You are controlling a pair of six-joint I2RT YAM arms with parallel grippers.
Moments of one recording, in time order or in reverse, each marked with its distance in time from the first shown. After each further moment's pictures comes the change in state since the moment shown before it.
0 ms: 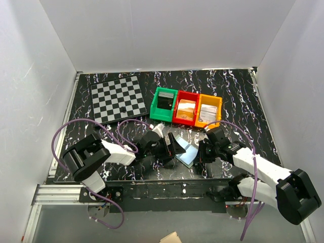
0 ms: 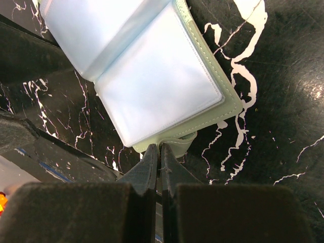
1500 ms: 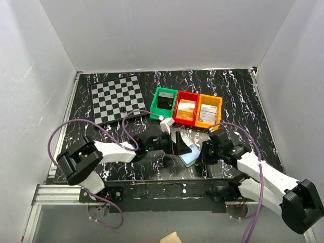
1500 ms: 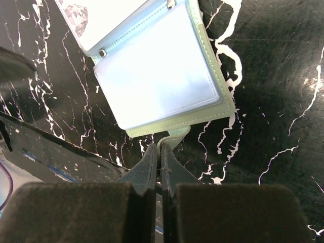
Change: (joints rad) left arm -0.032 -0.044 0.096 0.000 0.134 0.282; right arm 0.000 -0.115 -0.021 -0.065 0.037 0.080
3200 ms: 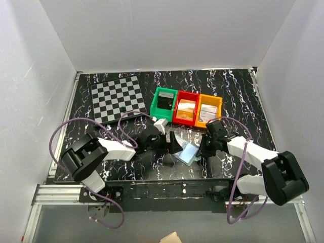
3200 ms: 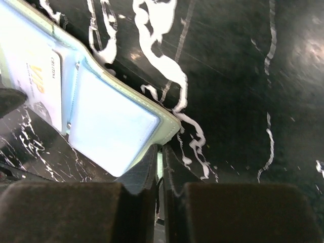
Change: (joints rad) left arm 0.082 0.066 0.000 -0.104 -0.104 0.097; right arm -0.110 0.301 0.097 0.071 0.042 0.035
